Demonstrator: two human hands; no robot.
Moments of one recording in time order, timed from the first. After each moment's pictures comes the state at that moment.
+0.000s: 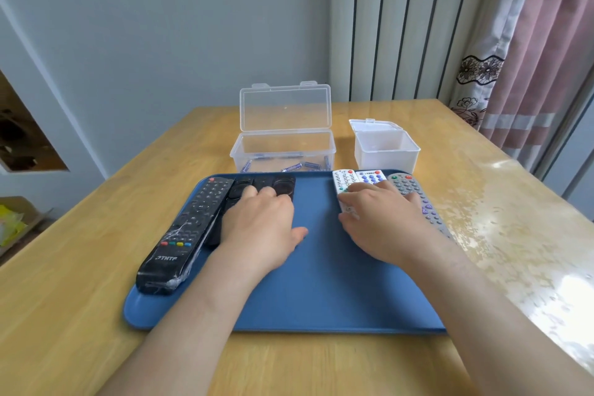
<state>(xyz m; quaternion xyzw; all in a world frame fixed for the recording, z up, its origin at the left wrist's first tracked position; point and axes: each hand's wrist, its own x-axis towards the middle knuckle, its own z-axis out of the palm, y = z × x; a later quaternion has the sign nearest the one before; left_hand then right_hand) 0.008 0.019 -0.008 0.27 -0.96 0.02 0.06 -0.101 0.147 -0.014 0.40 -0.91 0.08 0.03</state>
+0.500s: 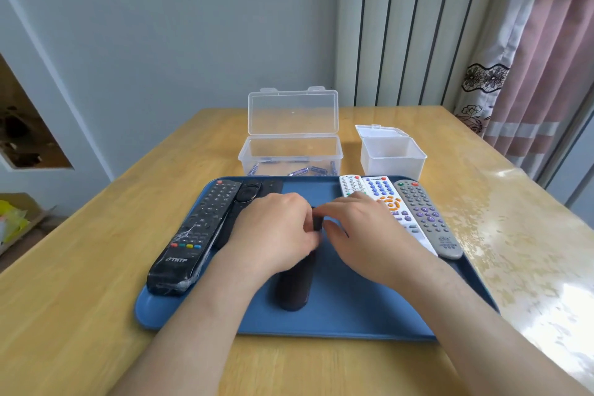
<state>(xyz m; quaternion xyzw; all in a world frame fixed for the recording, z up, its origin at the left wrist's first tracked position) 0.013 0.021 0.004 0.22 -0.97 -0.08 0.09 -0.081 0.136 -0.019 0.52 -0.83 0.19 0.05</state>
